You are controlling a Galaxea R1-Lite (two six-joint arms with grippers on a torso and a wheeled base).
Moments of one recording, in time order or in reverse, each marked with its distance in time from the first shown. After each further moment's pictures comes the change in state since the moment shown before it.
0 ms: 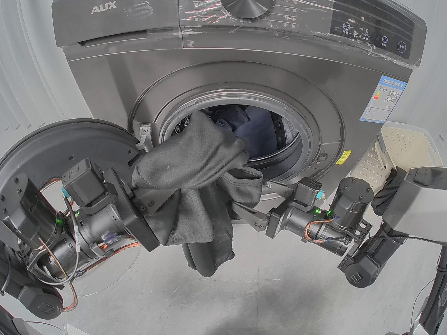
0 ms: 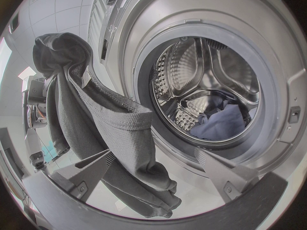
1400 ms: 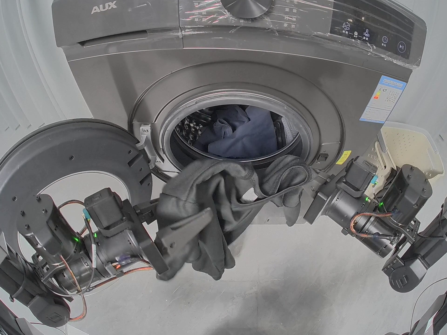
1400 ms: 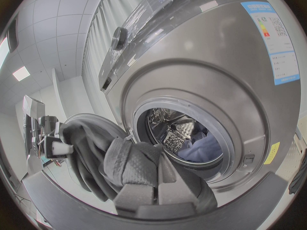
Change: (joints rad) left arm -0.008 0.068 0.084 0.001 -0.002 -0.091; right arm 0.024 -0.315 0.175 0.001 -0.169 -0.009
